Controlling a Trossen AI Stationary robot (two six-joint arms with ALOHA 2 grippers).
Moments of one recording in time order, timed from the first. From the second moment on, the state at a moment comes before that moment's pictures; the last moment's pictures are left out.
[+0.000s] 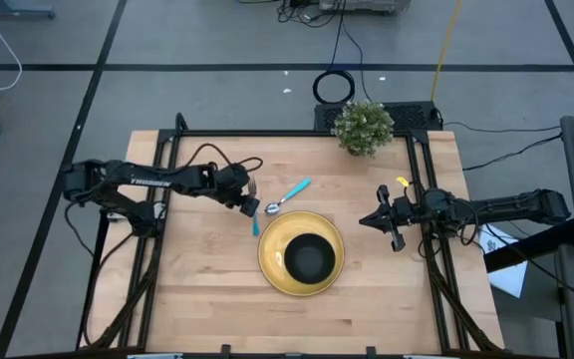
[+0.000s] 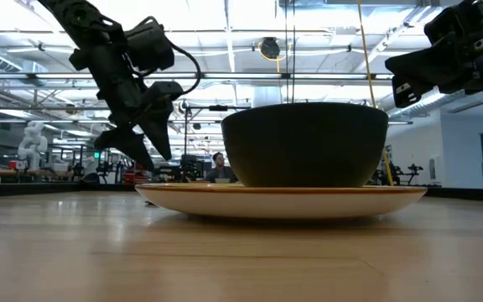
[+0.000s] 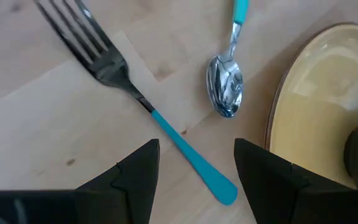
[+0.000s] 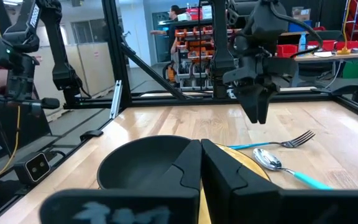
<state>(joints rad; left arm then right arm) 0.26 1.41 0.73 -0.33 0.10 -0.76 -0.01 0.44 0.01 0.45 -0.18 0.09</state>
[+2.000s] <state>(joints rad) 0.22 1.80 1.04 -0.61 0.01 -0.74 -0.01 0.44 0.01 0.45 -0.18 0.15</state>
